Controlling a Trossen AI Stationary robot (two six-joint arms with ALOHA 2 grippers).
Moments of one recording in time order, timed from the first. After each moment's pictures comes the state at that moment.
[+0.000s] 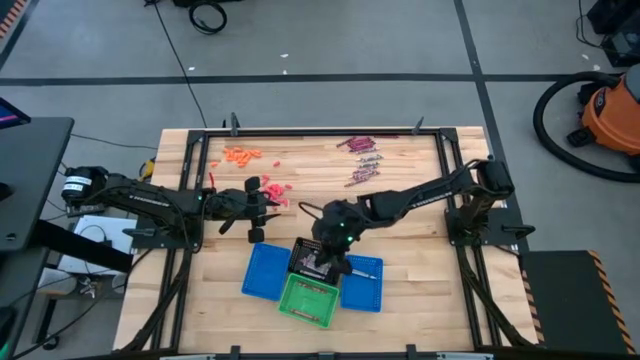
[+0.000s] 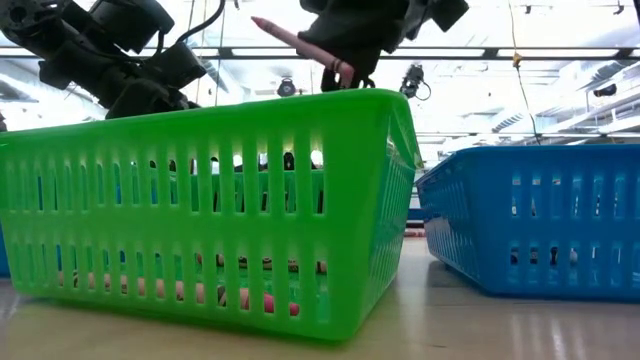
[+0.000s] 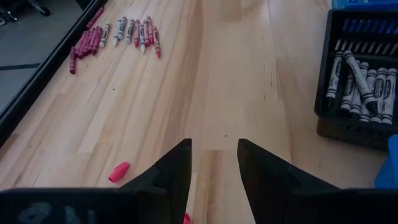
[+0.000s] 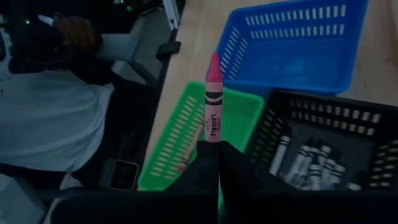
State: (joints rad) left arm -0.01 1.05 0.36 0.16 -0.23 0.10; right arm 0.15 1.78 1.26 -0.16 -0.42 0.37
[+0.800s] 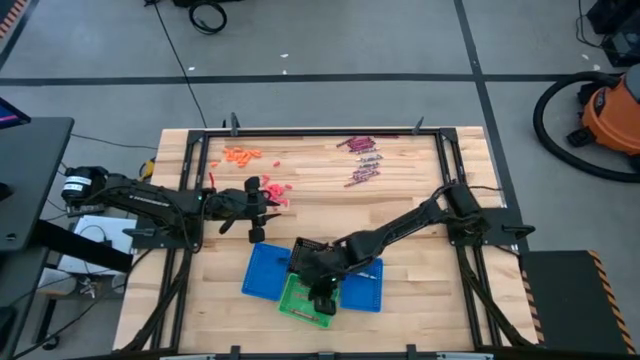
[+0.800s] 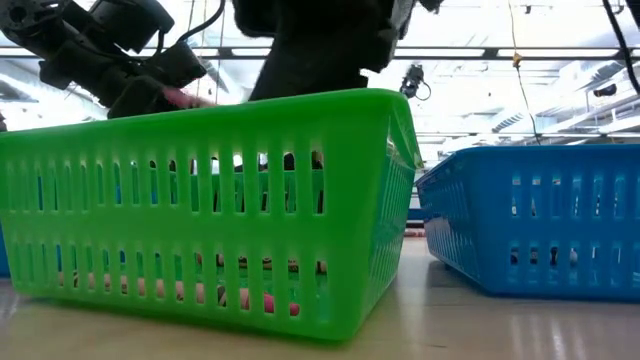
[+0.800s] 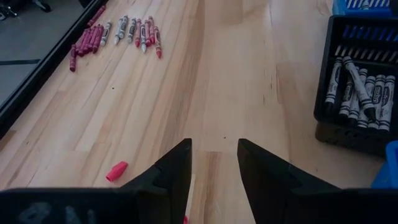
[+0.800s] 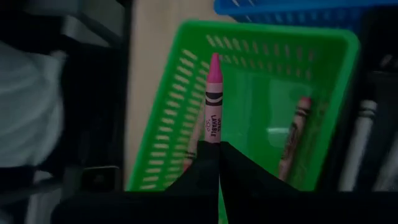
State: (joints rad) left arm -0.01 1.05 0.36 0.16 -0.23 0.07; right arm 0.33 2.11 1.58 -0.37 -0.23 0.52
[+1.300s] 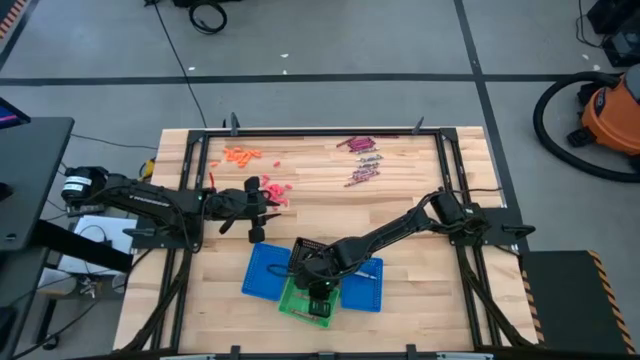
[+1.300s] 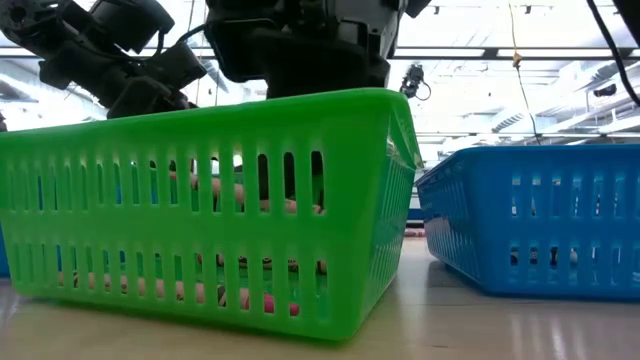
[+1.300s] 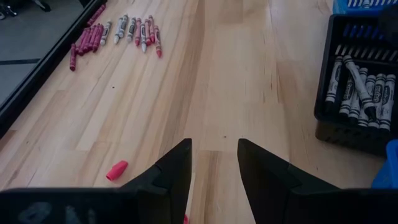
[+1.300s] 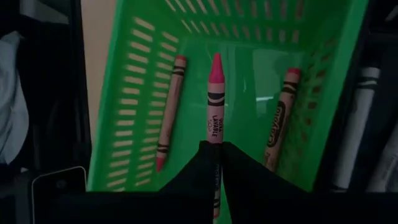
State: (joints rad) left arm -0.01 1.05 0.36 0.16 -0.23 0.07; right arm 0.34 2.22 1.72 -0.56 -0.23 0.56
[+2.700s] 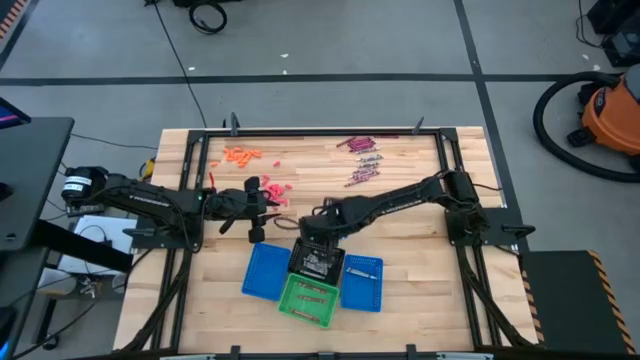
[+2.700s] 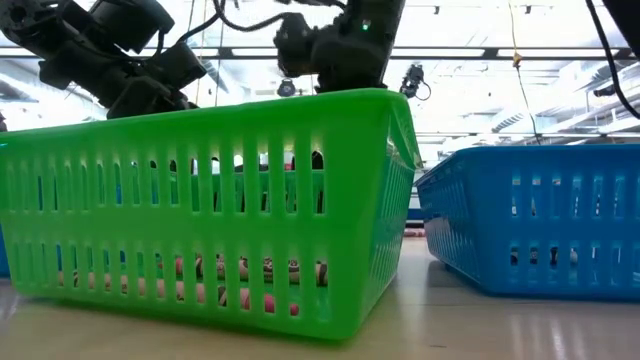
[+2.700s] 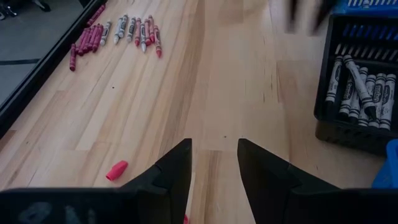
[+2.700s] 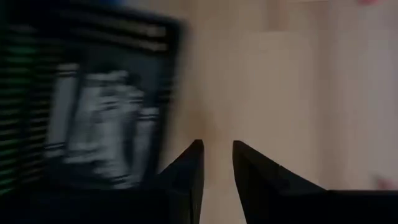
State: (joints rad) left arm -0.01 1.05 0.36 0.16 -0.23 0.07; right arm 0.15 2.06 1.72 -0.94 0.20 0.24
